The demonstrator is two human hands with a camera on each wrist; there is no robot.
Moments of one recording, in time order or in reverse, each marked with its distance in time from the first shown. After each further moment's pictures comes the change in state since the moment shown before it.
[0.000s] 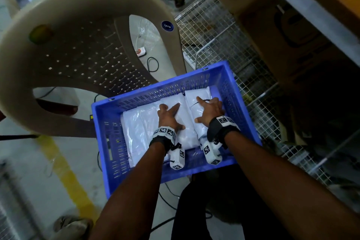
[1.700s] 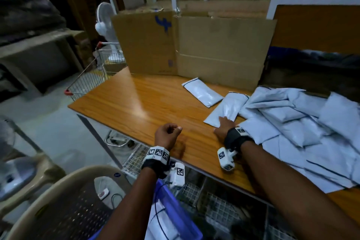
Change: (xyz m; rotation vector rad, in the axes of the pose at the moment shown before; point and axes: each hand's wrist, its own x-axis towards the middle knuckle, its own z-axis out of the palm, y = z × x) left_hand -0.179 0.443 -0.187 -0.439 0.170 0.737; right_hand -0.213 0.154 -0.456 0.135 0.558 0.256
